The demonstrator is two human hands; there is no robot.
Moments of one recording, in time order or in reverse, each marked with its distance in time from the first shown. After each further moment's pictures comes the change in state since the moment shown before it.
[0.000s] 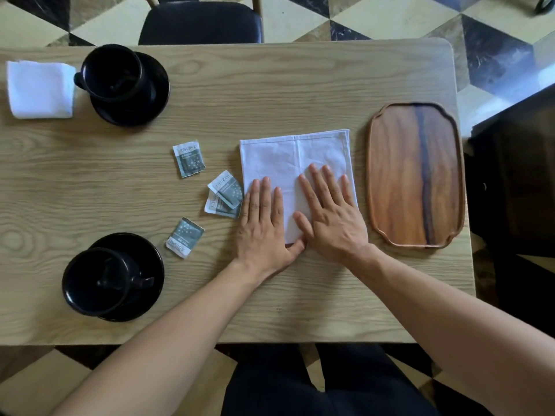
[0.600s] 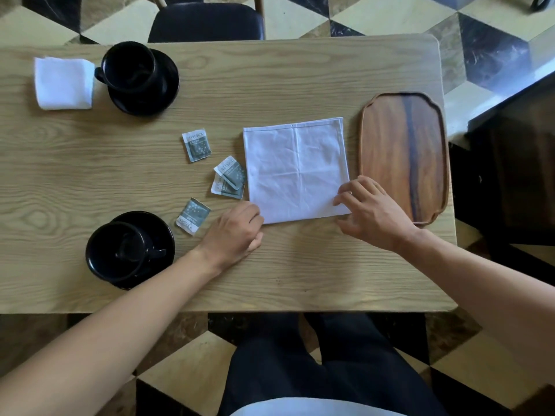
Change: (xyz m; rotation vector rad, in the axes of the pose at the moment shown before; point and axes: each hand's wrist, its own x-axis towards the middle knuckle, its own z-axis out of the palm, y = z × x) left_hand -0.050 -0.051 -0.049 -0.088 0.075 0.395; right_hand -0.053 0.063 -0.050 0.149 0.054 -0.269
